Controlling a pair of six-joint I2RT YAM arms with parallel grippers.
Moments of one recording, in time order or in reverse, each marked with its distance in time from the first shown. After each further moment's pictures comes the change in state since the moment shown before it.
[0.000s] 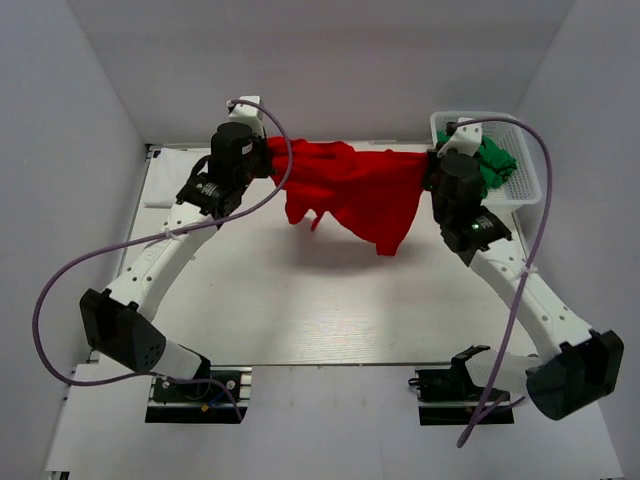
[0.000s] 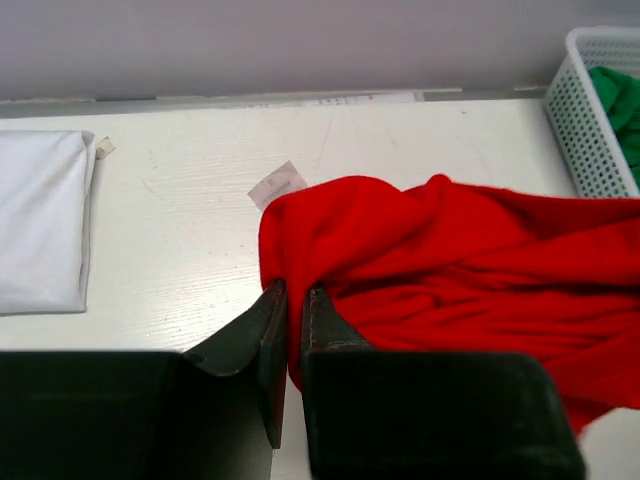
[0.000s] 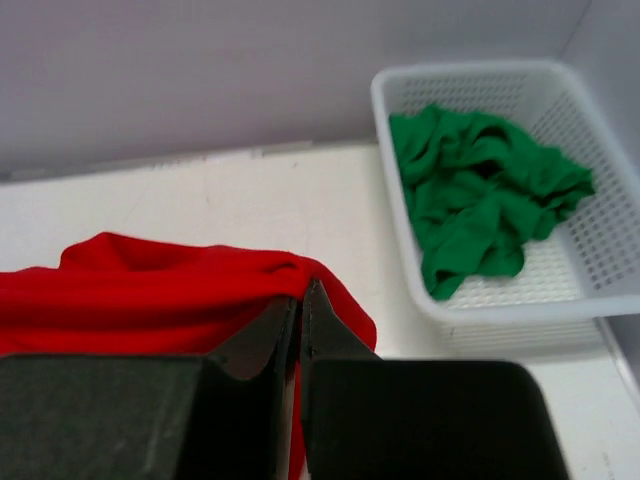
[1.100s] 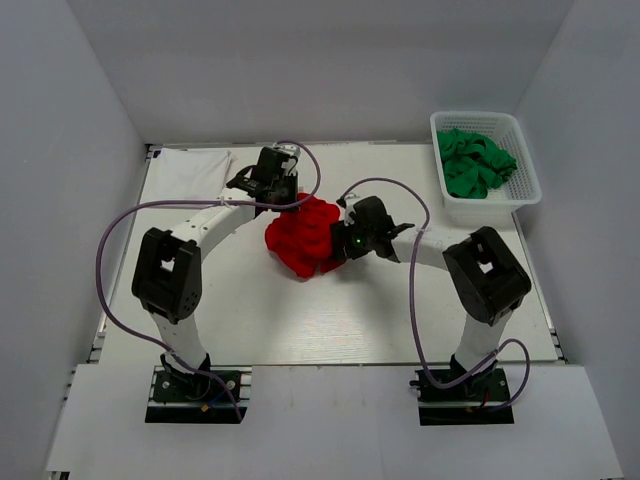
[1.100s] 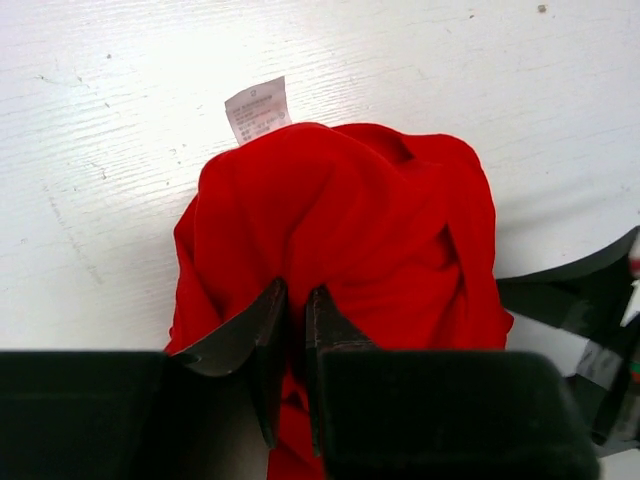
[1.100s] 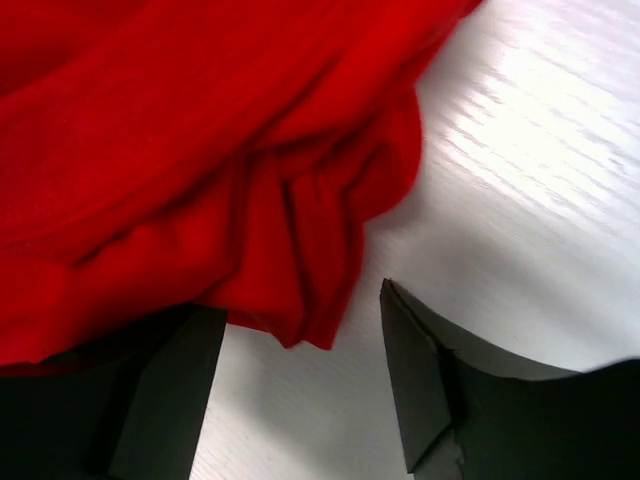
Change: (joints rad) left arm -0.009 0.351 -0.029 -0.083 0.240 -0.061; right arm 0.160 0.571 -0.113 0.087 -0.723 0.079
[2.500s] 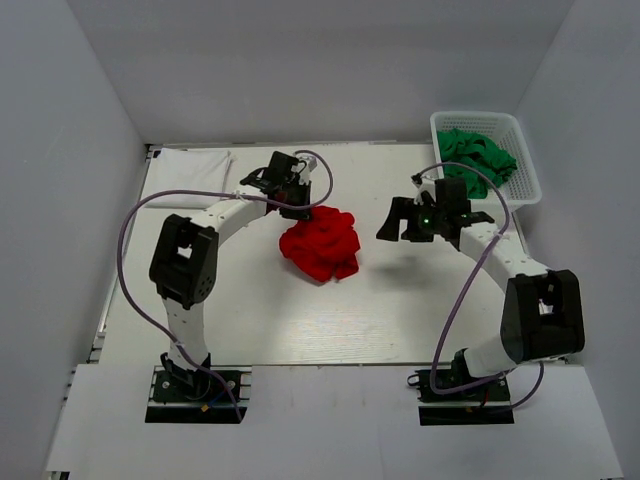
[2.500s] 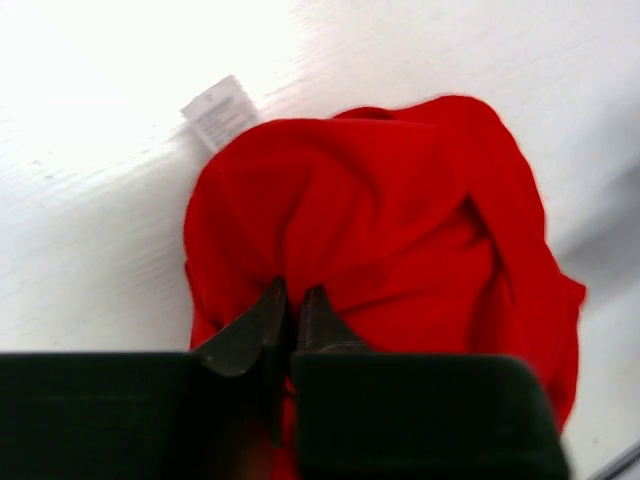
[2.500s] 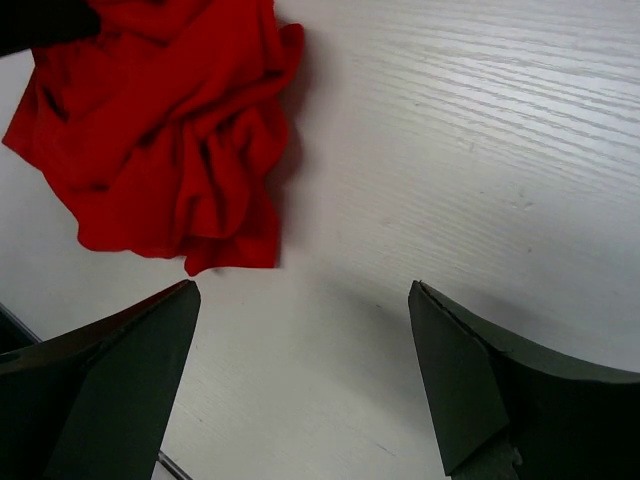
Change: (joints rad) left arm -0.003 0.148 0.068 -0.019 0.221 0.077; right arm -0.424 -0.328 -0.040 -0.324 -0.284 0.022
